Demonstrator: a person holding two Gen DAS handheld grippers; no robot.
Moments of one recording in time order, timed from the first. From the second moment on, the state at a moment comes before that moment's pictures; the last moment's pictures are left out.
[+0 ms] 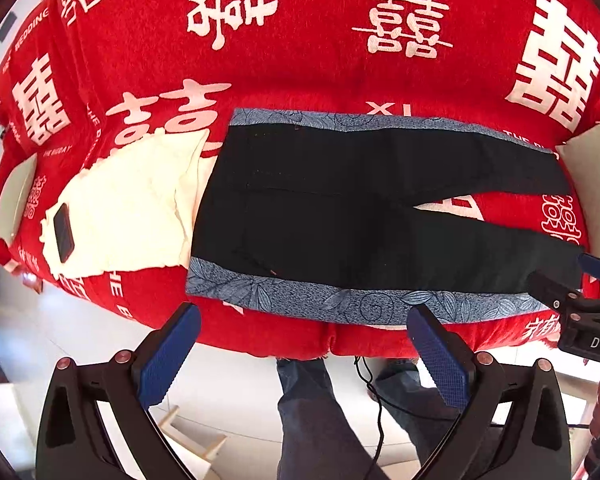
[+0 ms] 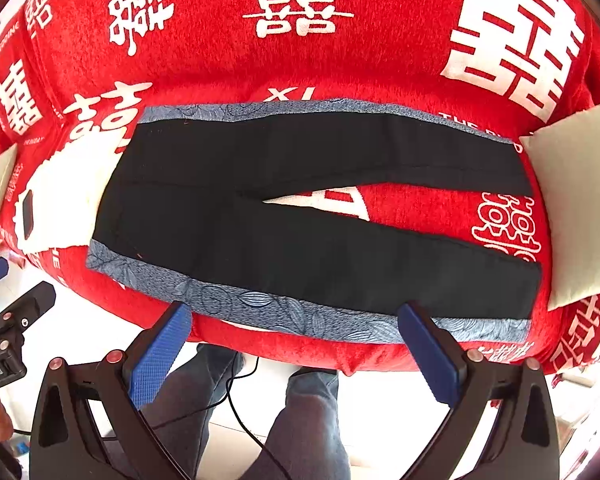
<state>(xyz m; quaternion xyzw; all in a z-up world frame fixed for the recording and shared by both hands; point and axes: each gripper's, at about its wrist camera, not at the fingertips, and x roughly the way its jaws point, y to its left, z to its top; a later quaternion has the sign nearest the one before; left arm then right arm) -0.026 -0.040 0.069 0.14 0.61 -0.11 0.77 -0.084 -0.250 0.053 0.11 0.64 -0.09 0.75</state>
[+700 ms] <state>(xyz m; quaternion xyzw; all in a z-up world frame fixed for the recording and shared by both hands) 0.006 0.034 -0.074 0.03 0.66 -0.14 0.74 -0.115 -0.239 -0.068 0.38 0.58 -0.04 0.72</state>
